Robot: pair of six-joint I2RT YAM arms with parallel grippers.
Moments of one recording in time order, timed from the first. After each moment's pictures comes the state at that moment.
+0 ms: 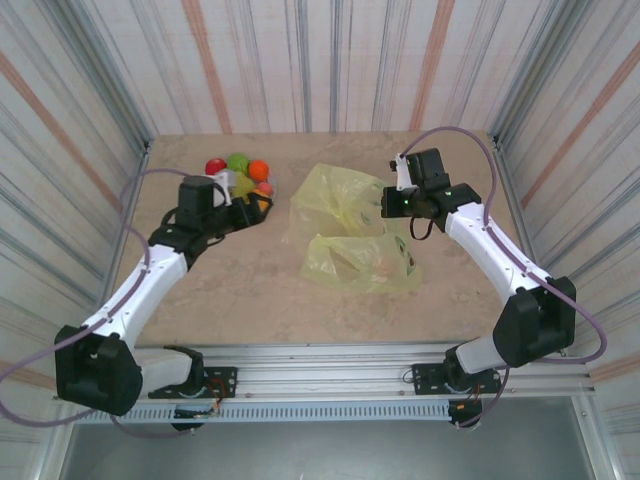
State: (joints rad) left arm -0.24 1.21 0.93 -0.32 0.29 -0.53; right arm 0.35 1.44 1.24 -0.63 -0.17 0.26
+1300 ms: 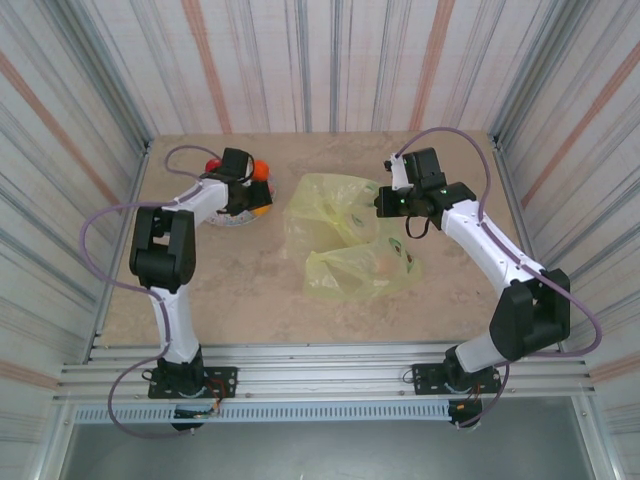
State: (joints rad) left arm -0.21 2.02 1.45 -0.45 0.09 -0.43; right arm 0.35 1.48 1.24 -0.60 -0.24 0.26
